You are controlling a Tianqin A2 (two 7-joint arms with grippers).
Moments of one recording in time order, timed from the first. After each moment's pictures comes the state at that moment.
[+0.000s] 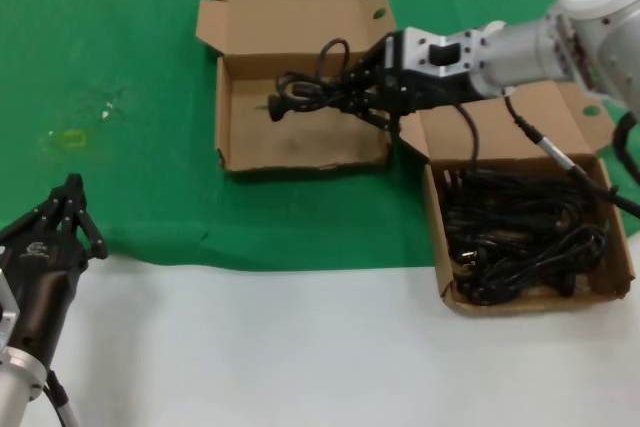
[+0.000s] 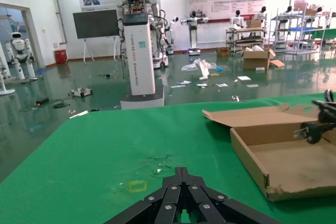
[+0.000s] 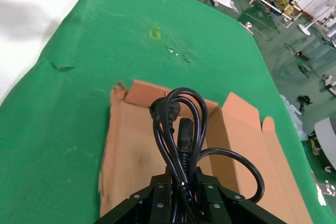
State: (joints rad) left arm 0.00 -0.30 1.60 -1.60 -1.80 0.00 0.00; right arm 1.43 0.11 -2.05 0.08 1.45 -0.91 -0.67
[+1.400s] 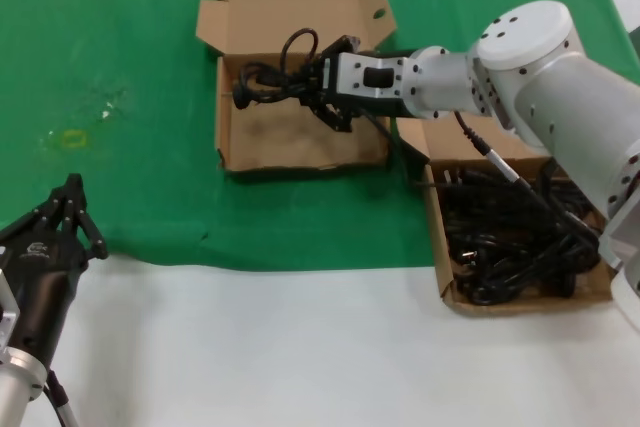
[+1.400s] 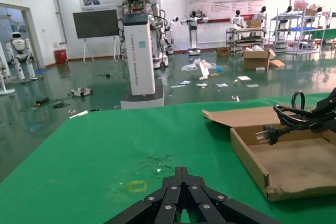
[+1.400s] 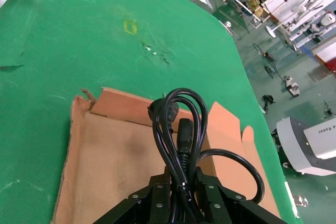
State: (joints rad) left arm 0.00 -0.30 1.60 -1.60 -1.80 0.00 0.00; right arm 1.36 0.00 -2.66 0.12 2.12 -0.59 -0.76
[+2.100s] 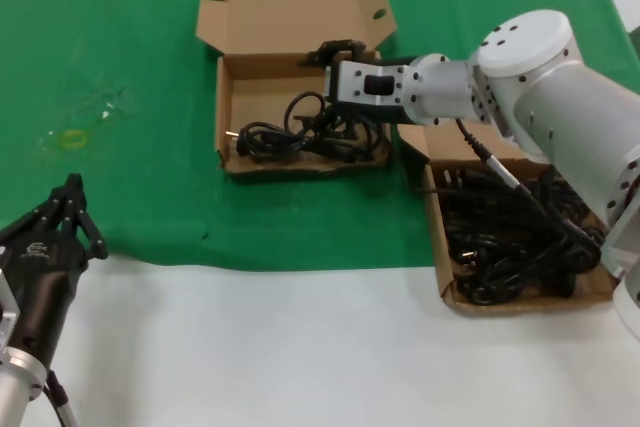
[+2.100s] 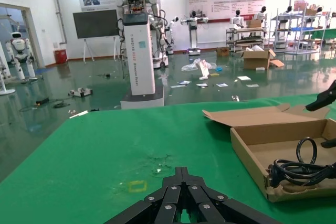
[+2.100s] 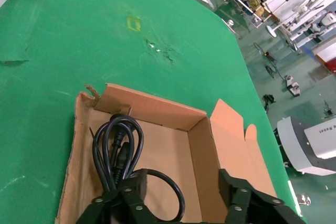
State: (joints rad) left arm 0.00 -0.30 1.60 -1.60 -1.80 0.00 0.00; right arm 1.35 0.00 -2.75 0.11 2.23 -0.58 -0.79
